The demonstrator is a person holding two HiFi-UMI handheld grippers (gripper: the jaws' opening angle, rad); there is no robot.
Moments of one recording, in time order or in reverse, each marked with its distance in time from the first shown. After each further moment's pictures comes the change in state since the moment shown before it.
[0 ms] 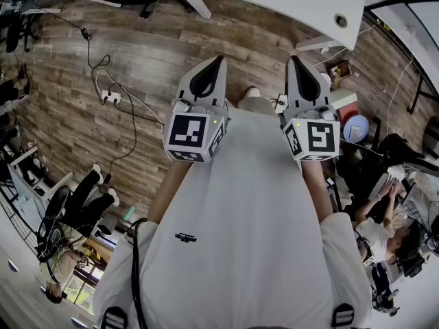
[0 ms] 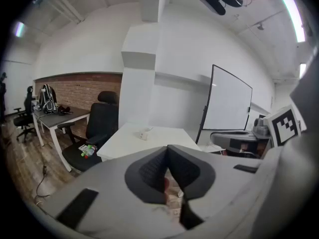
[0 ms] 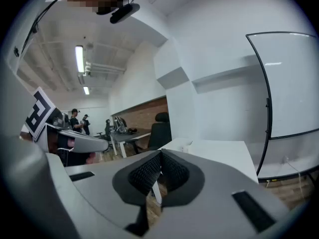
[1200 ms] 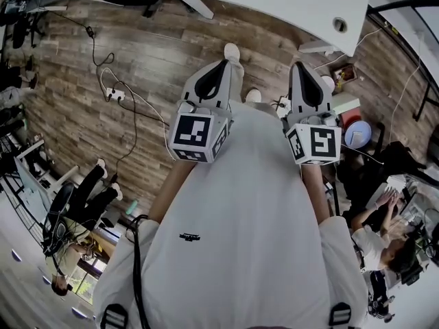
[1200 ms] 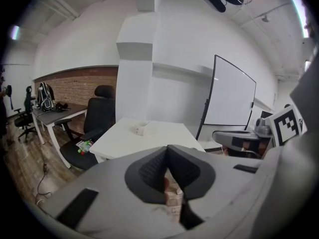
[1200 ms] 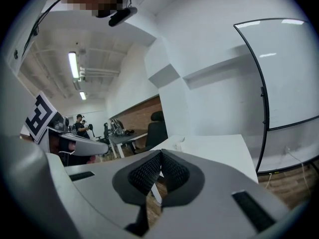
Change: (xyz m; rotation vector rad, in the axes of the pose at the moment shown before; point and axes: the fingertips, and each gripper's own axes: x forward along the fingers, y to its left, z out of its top) left arm 0.053 -0.025 -0.004 -0.003 0.064 0.009; right arm 0.010 -0.059 -0.011 0.067 0.001 0.000
